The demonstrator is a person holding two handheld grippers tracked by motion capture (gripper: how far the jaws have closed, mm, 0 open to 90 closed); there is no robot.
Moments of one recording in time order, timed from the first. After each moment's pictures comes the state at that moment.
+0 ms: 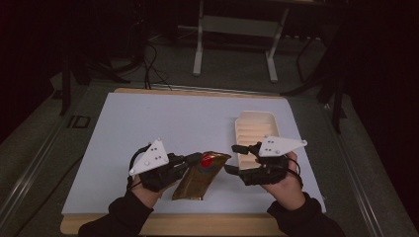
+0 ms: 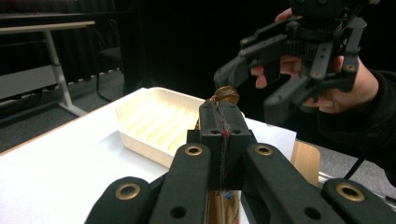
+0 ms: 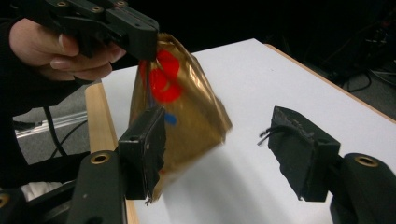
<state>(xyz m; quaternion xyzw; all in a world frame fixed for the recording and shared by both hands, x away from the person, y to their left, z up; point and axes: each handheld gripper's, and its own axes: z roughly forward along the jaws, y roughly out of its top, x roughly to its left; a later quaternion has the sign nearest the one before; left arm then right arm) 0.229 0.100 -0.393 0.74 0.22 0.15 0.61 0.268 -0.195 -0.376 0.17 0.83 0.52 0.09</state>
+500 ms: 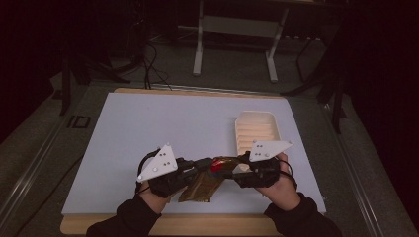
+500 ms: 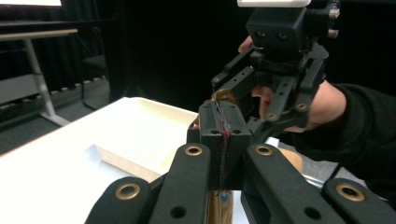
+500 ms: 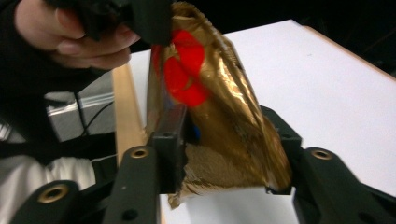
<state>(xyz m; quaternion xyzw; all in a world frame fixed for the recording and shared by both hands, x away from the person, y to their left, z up) 0.219 0.082 -0.389 0.74 0.20 0.14 0.62 0.268 -0.183 -0.388 0.13 0.85 0.50 0.05</state>
